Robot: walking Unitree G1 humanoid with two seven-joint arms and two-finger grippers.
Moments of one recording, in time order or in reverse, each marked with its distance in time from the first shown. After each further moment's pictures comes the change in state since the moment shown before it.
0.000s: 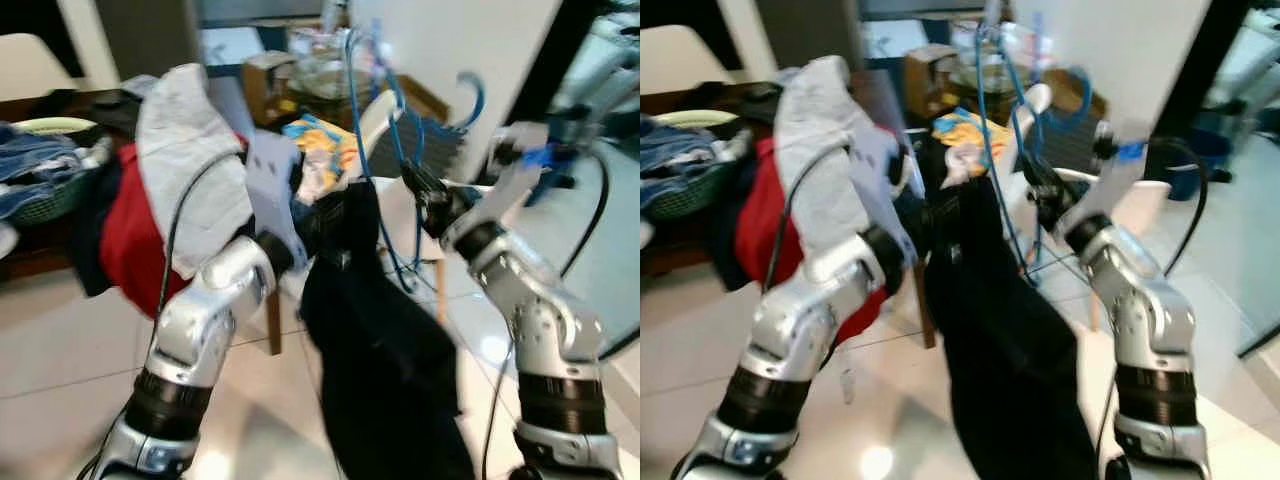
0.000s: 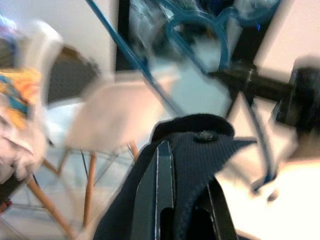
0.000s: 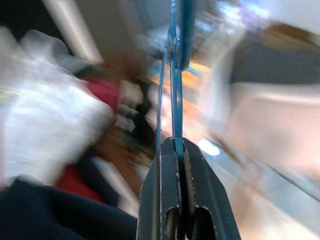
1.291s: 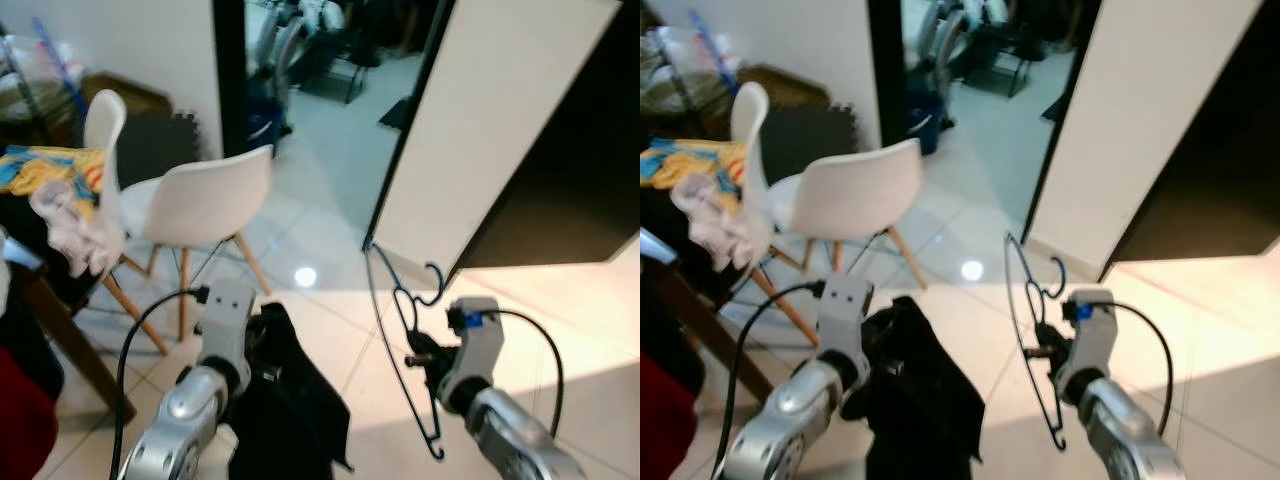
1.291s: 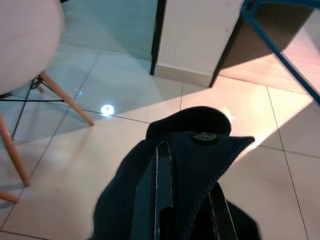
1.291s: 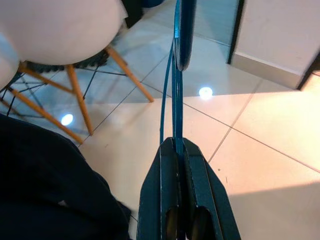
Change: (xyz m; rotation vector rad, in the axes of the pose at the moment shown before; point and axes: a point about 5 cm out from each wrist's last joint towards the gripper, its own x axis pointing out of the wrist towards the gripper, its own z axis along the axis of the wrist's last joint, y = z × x) left arm -0.077 0.001 -0.099 -0.058 0.271 0.415; right arm -0.080 0.014 -0.116 -0.003 0.325 -0.079
